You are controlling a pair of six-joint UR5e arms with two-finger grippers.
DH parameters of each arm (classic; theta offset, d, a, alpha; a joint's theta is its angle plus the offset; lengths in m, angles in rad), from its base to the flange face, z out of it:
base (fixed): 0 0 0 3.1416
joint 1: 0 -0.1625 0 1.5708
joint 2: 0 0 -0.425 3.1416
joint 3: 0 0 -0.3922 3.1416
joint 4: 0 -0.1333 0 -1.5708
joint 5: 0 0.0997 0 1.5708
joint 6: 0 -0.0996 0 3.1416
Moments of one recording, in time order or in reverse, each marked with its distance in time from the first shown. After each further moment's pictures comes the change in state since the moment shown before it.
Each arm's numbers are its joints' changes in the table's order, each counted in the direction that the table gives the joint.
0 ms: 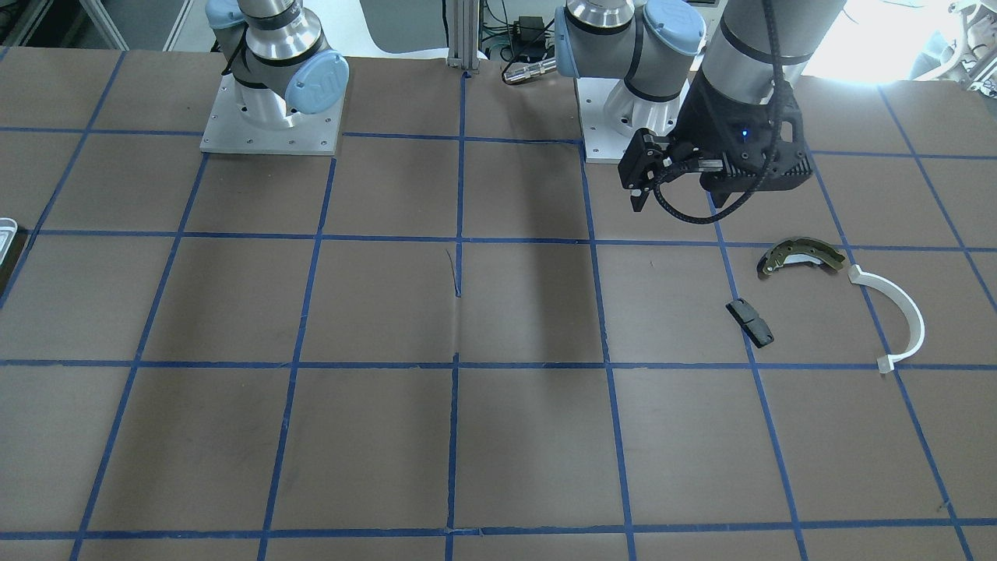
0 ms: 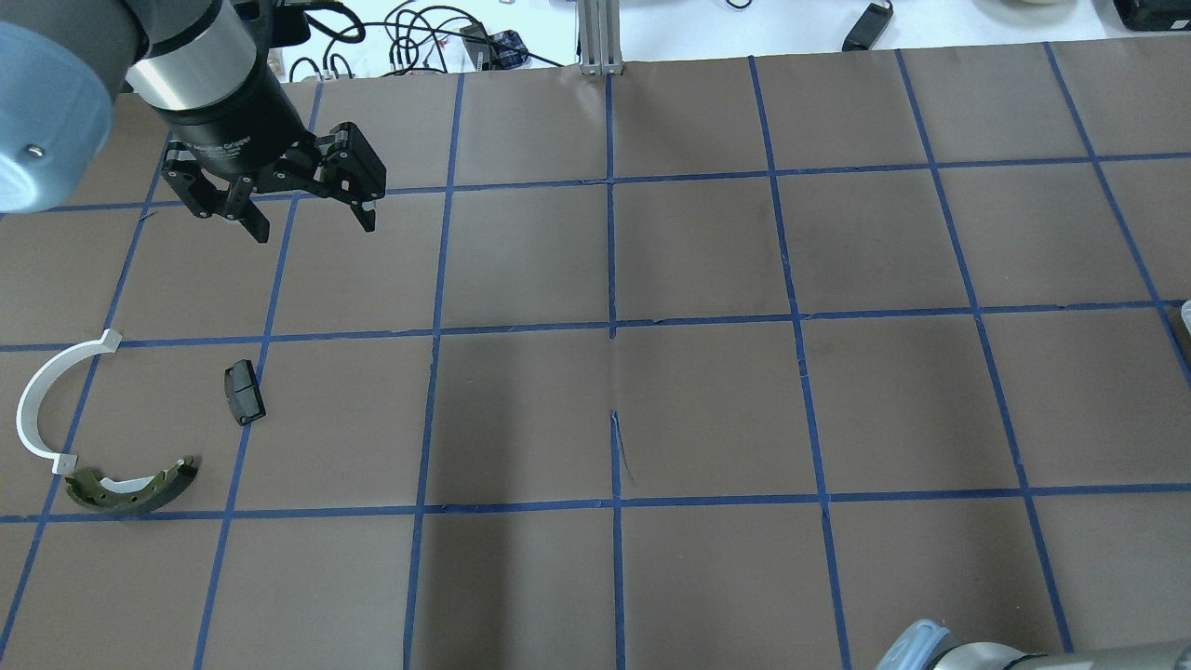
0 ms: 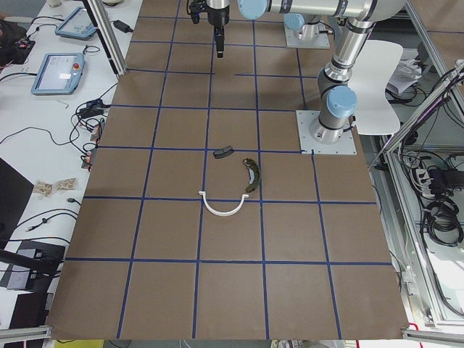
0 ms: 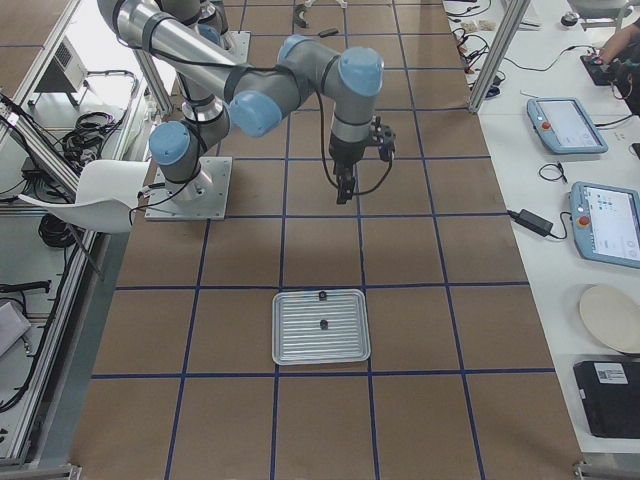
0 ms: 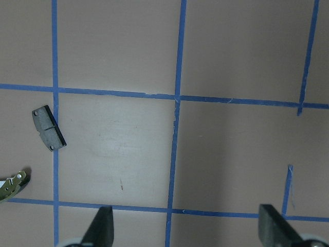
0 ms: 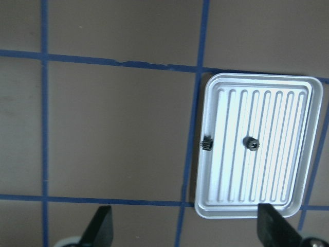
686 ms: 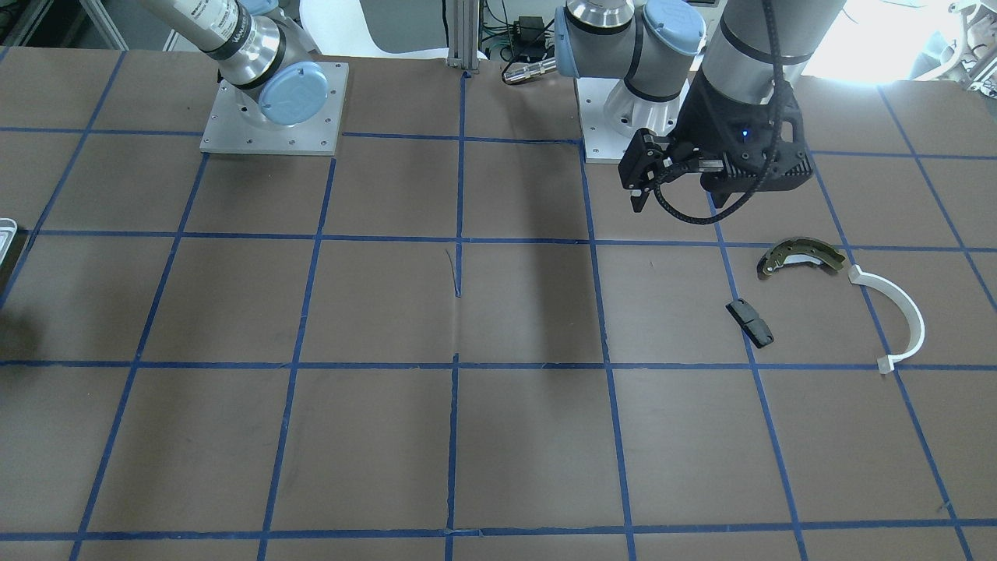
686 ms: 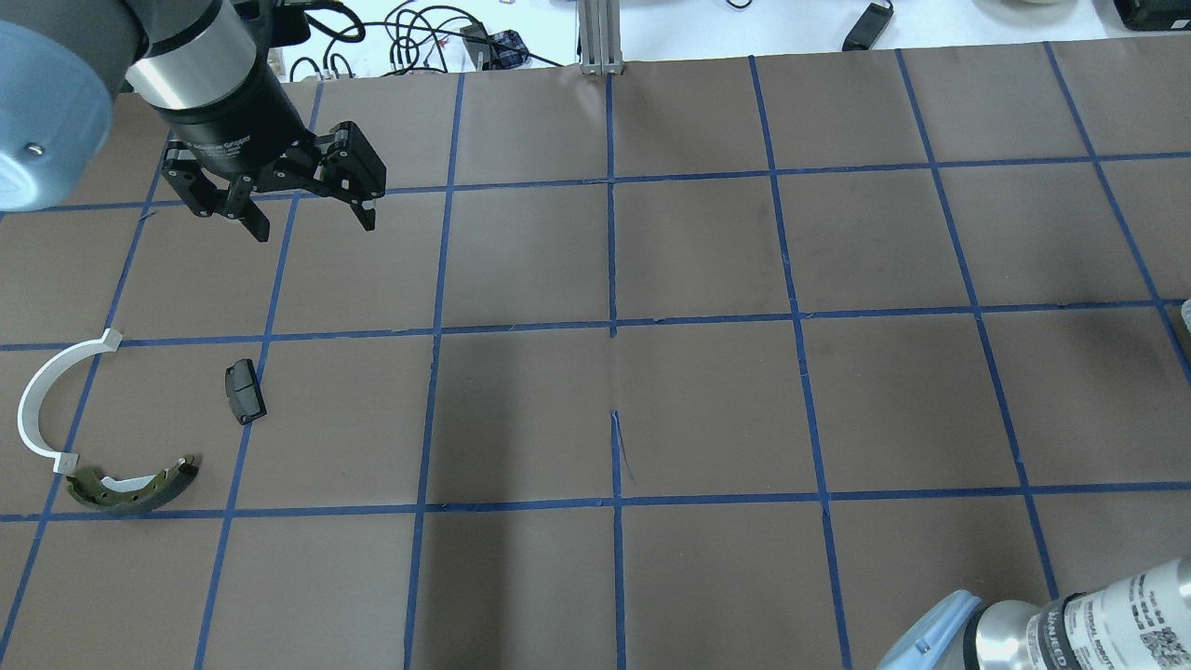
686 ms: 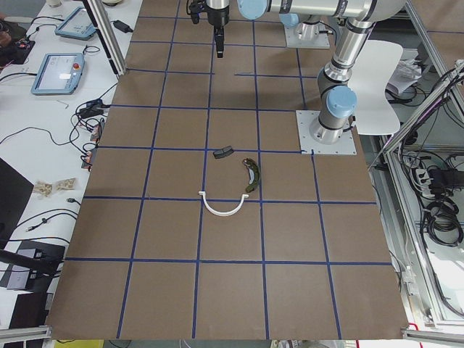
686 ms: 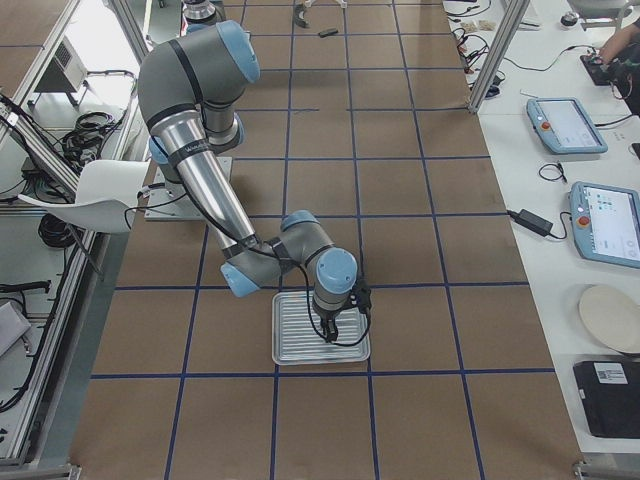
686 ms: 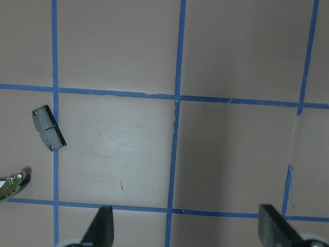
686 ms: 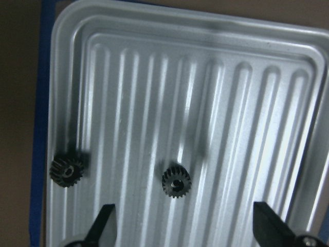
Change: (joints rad) left arm 0.000 0.000 0.000 0.000 0.000 0.001; right arm 0.196 -0.360 0.059 0.381 0.044 0.276
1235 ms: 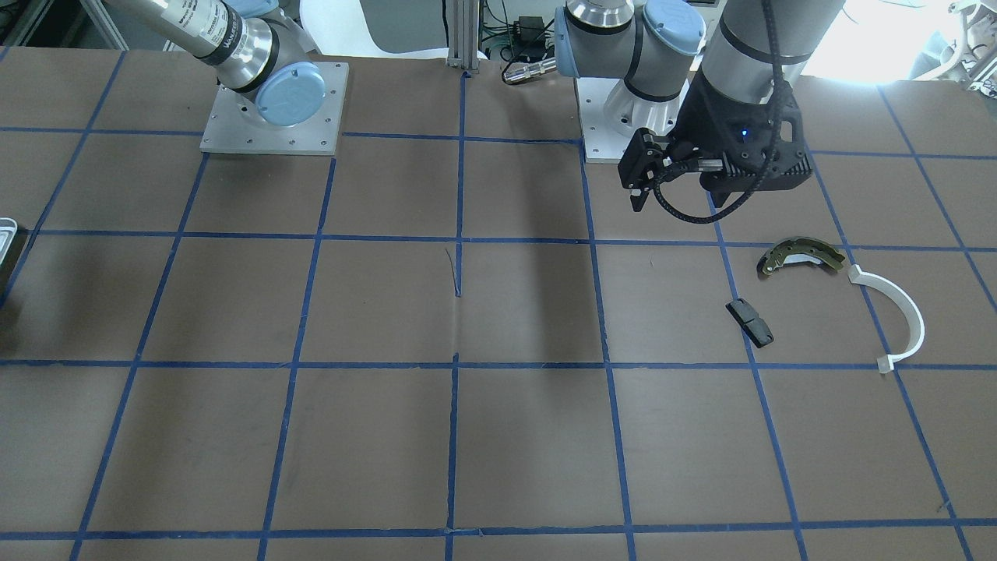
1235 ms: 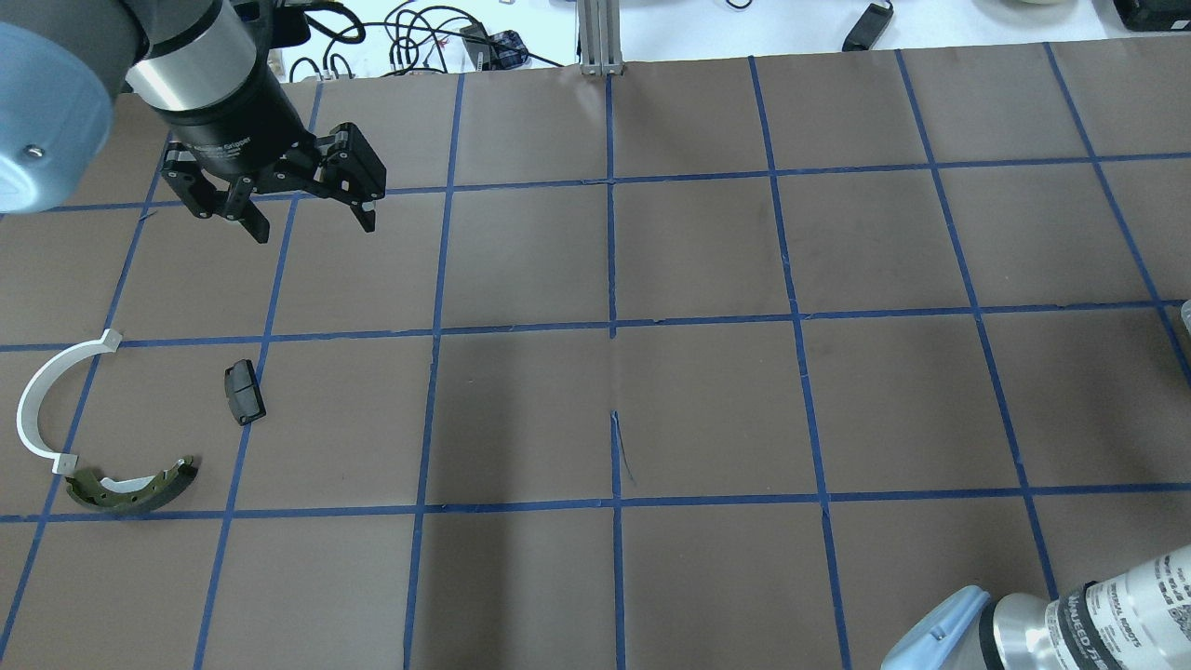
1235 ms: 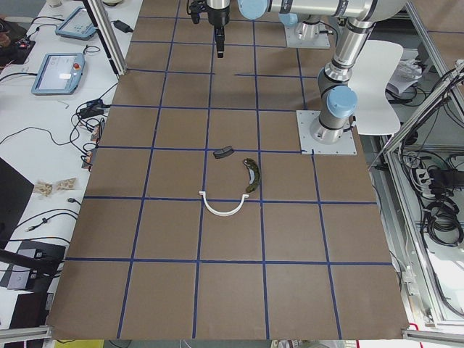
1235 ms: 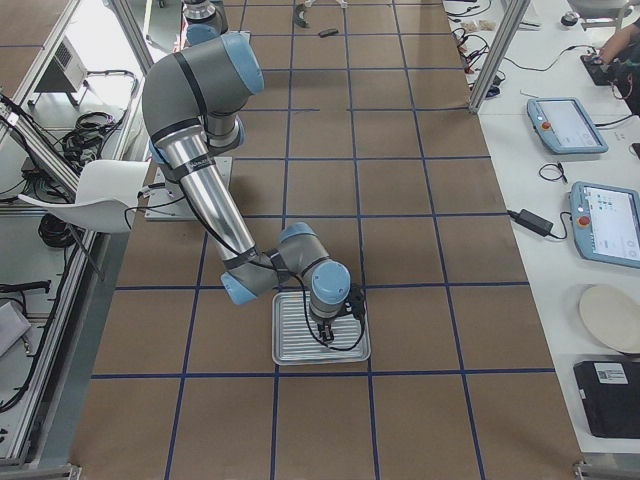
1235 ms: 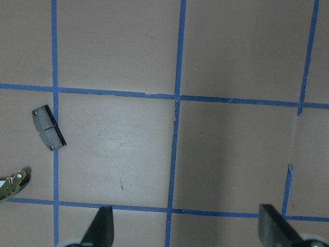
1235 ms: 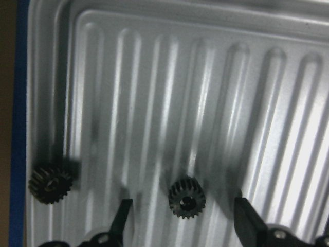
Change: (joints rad) left arm 0.000 0.000 -0.001 0.000 0.000 0.000; right arm 0.008 -0.027 0.033 0.052 0.009 0.009
